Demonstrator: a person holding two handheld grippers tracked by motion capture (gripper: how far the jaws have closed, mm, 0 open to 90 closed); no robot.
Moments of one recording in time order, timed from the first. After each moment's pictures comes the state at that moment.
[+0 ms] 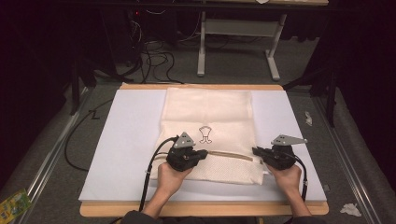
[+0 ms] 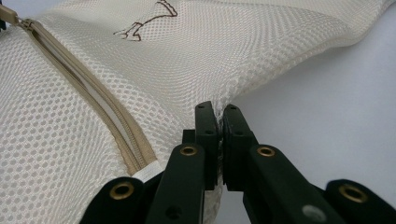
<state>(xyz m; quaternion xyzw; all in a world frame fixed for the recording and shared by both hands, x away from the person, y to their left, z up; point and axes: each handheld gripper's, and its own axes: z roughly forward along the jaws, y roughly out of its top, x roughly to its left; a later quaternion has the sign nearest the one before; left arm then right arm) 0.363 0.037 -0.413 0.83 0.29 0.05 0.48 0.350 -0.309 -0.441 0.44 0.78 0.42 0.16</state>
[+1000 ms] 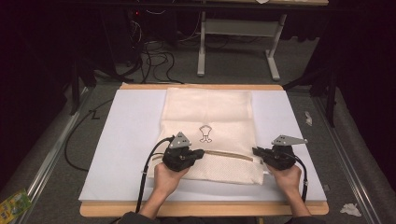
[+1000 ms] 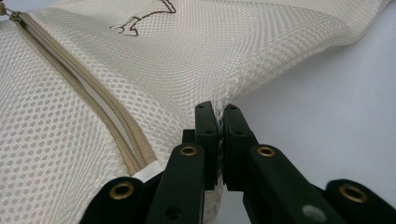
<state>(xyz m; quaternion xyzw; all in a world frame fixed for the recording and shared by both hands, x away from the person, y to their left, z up) 0.362 0.047 -0.412 0.82 0.30 0.06 0.48 0.351 -0.311 -0.443 0.44 0.78 0.42 0.16</state>
